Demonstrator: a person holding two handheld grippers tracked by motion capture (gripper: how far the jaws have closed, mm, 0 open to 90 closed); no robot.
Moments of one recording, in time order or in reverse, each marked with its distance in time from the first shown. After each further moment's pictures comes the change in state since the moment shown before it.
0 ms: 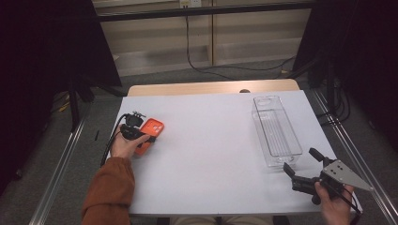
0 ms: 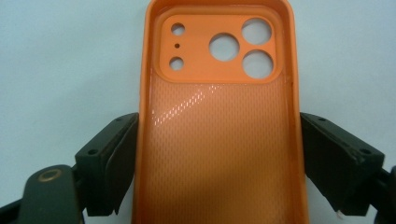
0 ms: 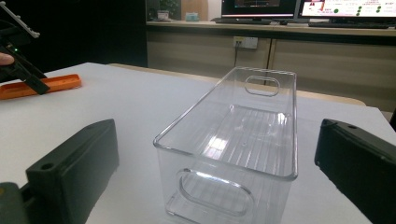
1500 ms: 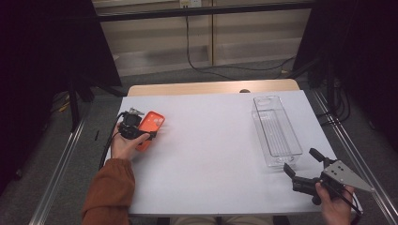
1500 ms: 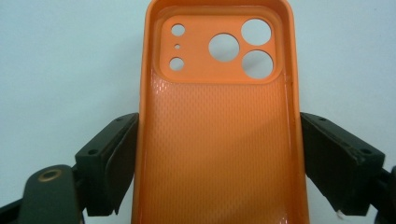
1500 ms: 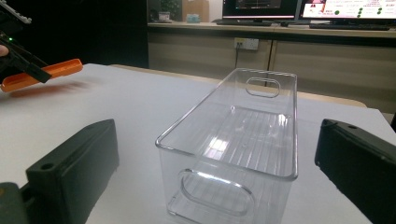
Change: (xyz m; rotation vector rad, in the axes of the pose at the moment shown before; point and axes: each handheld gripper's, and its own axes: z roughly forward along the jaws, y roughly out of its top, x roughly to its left) left arm -0.012 0.000 -0.023 -0.195 0.022 0.019; right arm 0.000 0.001 -0.002 -0.005 0.004 0.001
